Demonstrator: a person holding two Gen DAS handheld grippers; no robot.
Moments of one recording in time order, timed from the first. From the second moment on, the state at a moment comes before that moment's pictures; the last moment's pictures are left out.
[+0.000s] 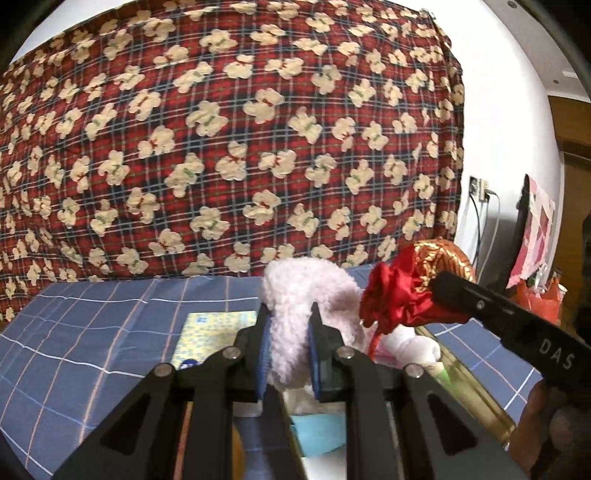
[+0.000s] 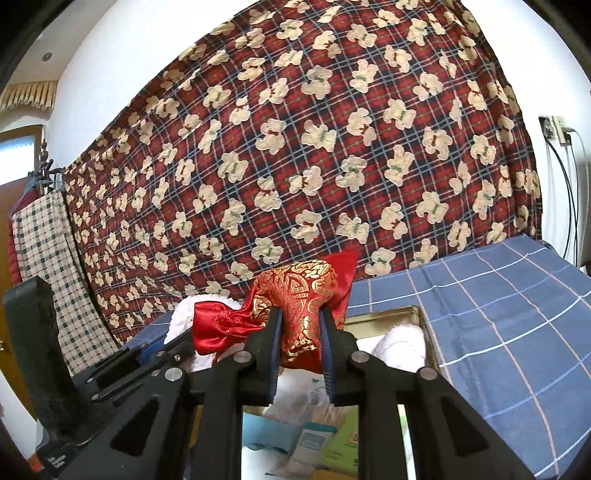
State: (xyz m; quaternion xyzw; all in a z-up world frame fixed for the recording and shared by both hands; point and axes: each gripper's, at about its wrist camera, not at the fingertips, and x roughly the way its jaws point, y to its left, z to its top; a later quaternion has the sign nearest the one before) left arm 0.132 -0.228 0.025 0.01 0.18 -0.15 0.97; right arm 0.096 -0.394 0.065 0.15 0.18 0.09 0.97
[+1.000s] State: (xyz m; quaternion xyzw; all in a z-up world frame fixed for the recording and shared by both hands) left arm 0.133 -0.255 -0.007 0.02 0.25 -0.19 0.95; right arm 0.122 -0.420 0.045 0.15 0.25 0.04 0.96
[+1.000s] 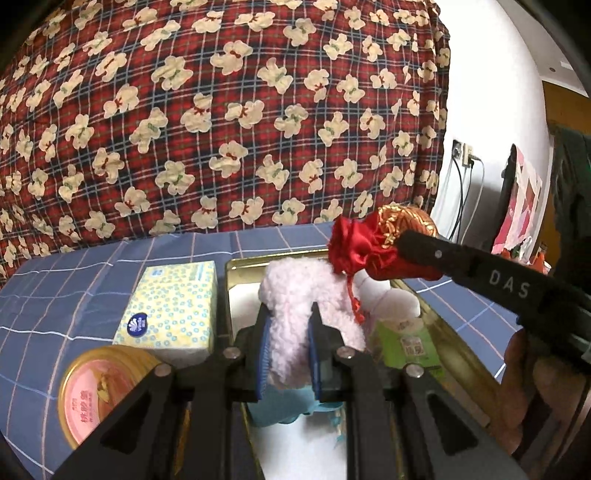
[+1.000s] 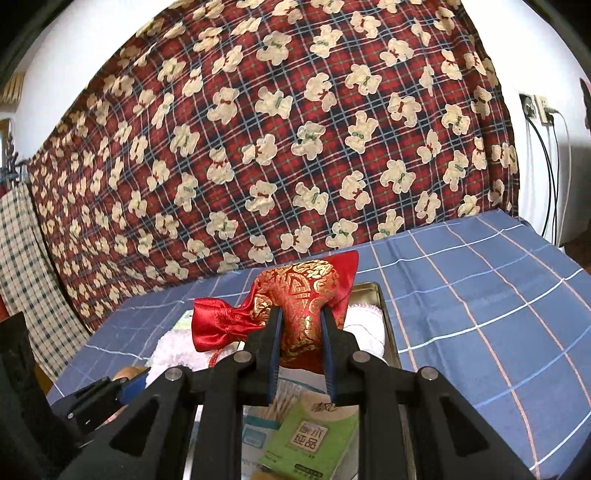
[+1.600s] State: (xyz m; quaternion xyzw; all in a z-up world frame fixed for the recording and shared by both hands) left arm 0.118 -0.247 -0.001 0.02 0.23 -0.18 0.96; right arm 0.110 -0.416 0.049 0.13 0.24 0.01 0.96
